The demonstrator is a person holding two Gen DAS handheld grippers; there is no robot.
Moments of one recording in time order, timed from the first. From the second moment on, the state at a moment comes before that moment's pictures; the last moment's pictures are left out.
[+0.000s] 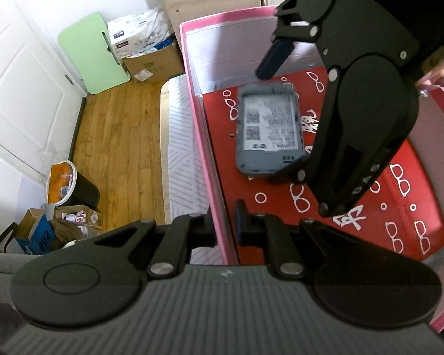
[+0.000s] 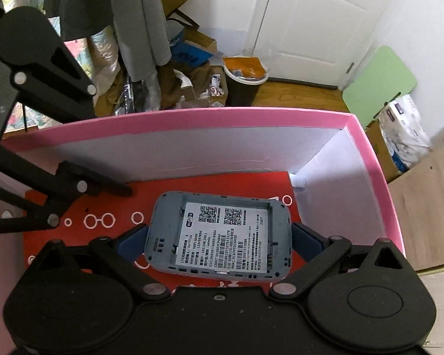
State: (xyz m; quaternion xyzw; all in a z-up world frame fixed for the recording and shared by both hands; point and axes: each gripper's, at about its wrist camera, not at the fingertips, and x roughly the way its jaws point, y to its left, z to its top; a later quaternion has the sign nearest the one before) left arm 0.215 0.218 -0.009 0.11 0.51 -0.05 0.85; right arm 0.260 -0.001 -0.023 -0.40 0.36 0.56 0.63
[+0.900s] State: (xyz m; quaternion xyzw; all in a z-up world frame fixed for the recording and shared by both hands) left arm 0.209 0.222 -0.010 0.09 0.50 -0.04 0.86; right arm 0.210 -0.205 0.044 -0.23 0.36 0.36 0.83
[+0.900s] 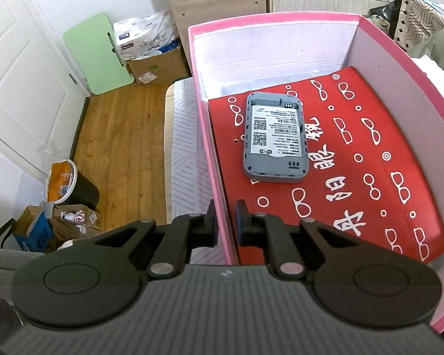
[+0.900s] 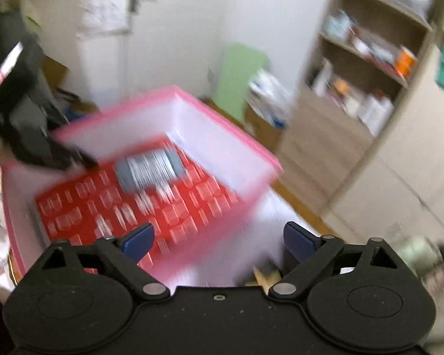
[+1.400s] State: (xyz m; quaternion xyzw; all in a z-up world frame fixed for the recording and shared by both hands) left arm 0.219 0.231 -0.014 0.05 0.53 -0.05 0.85; right arm 0.191 -0.284 -0.026 -0.07 0.39 0.26 0.88
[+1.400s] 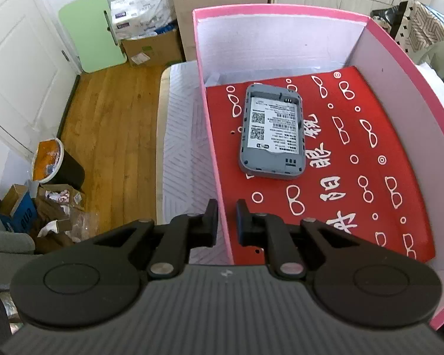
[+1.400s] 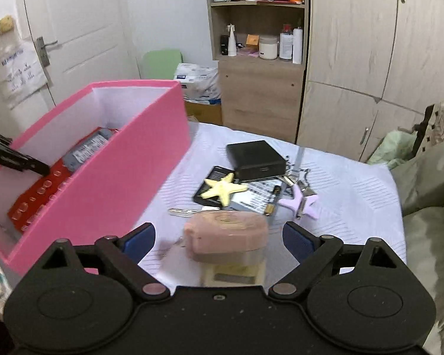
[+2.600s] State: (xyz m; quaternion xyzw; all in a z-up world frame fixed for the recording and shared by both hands) left arm 0.227 0.242 -0.011 0.00 0.54 -0.06 0.84; right arm 0.200 -0.257 0.054 -0.13 0.34 0.36 0.86
